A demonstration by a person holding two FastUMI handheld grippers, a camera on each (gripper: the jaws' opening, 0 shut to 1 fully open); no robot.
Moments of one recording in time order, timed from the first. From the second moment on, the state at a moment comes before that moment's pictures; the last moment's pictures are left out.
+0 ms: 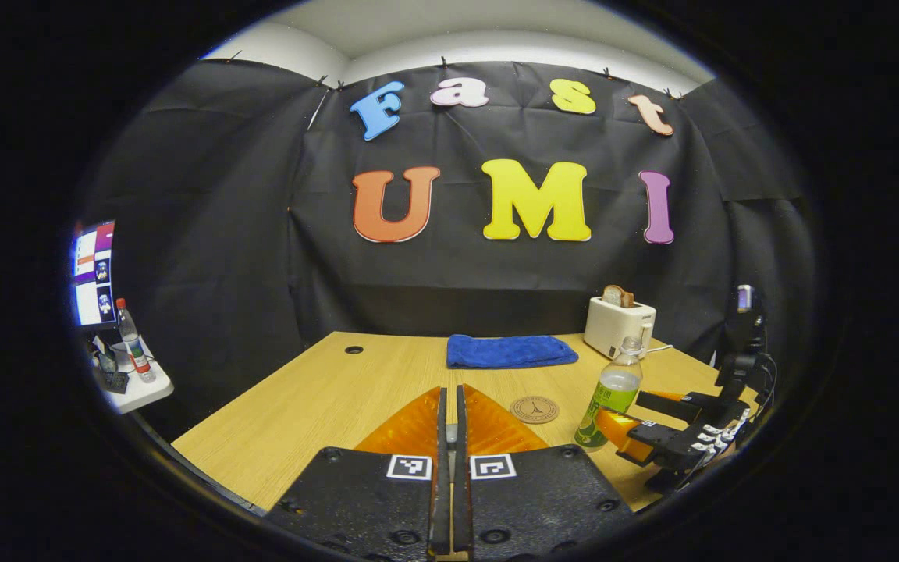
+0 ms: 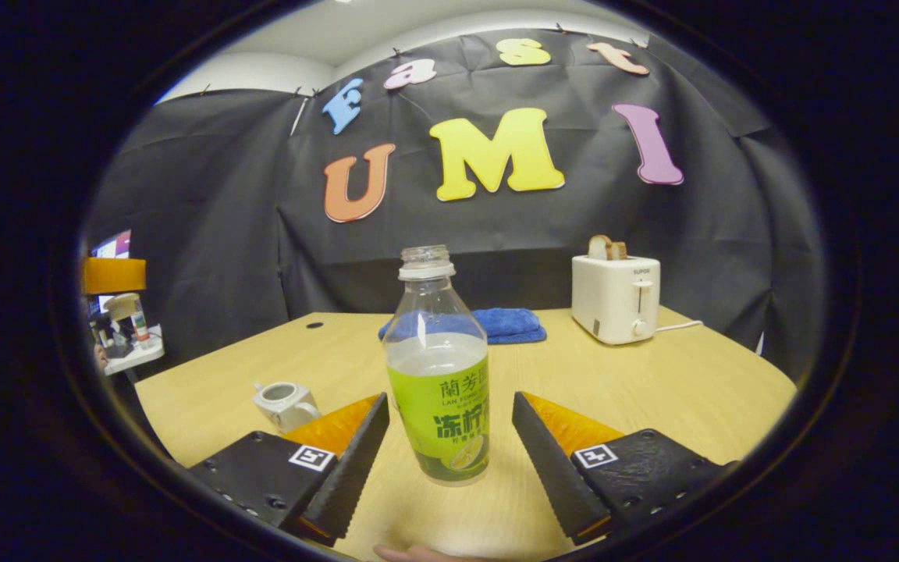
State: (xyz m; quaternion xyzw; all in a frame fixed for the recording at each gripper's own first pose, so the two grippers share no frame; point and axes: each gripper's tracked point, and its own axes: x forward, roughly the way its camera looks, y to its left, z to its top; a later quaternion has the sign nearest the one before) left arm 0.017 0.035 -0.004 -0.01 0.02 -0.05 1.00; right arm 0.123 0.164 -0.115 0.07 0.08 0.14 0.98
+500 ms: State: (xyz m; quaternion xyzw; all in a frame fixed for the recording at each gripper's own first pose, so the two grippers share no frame) left arm 0.009 0.050 0.000 0.00 0.02 -0.05 1.00; right arm 0.134 0.173 -0.100 0.04 0.06 0.13 0.99
